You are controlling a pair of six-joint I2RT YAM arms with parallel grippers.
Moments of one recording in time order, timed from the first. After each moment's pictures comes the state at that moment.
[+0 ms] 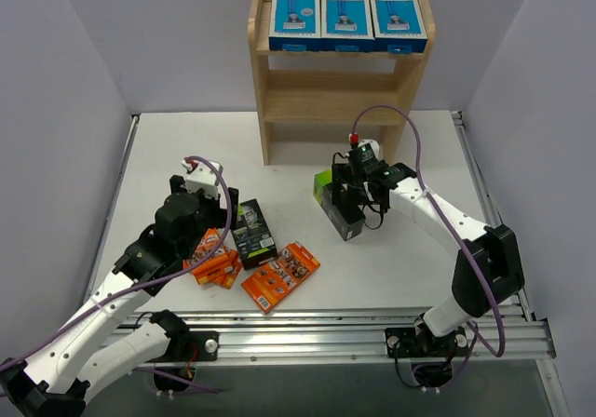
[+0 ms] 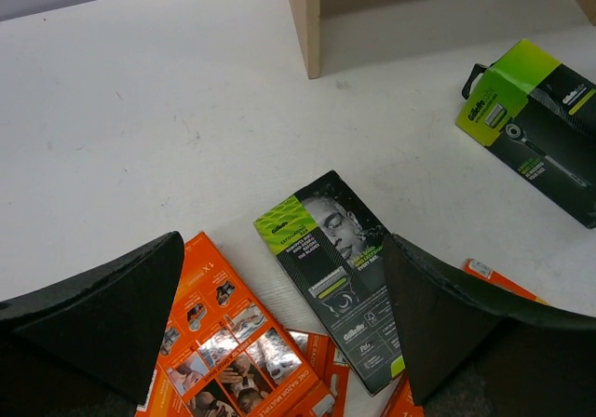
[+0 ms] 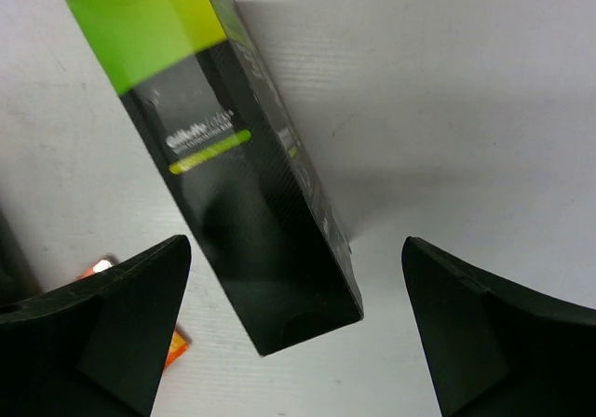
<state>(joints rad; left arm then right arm) -0.65 0.81 0.84 -0.35 -0.41 -0.10 0.50 1.54 1.20 -0.61 0.20 0.41</state>
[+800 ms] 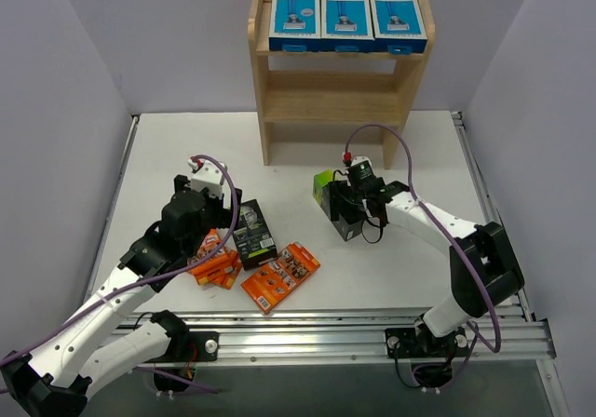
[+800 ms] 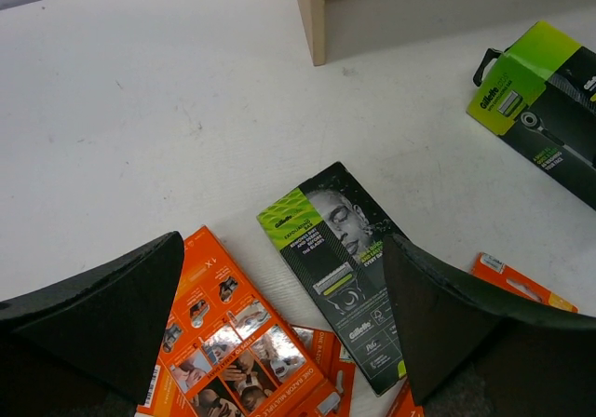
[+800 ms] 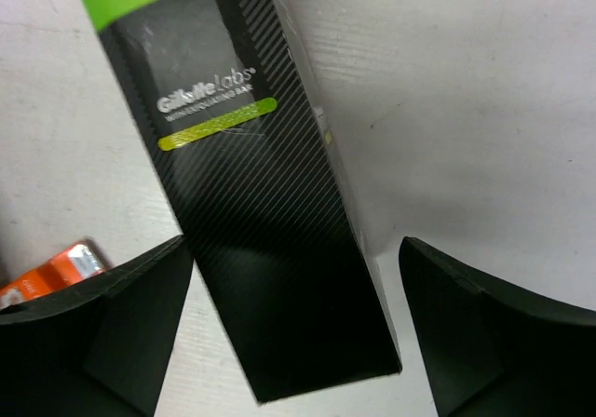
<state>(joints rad) -0.65 0.85 0.84 -0.35 -0.42 -0.09 0.50 1.52 0.99 -0.40 0.10 0.34</state>
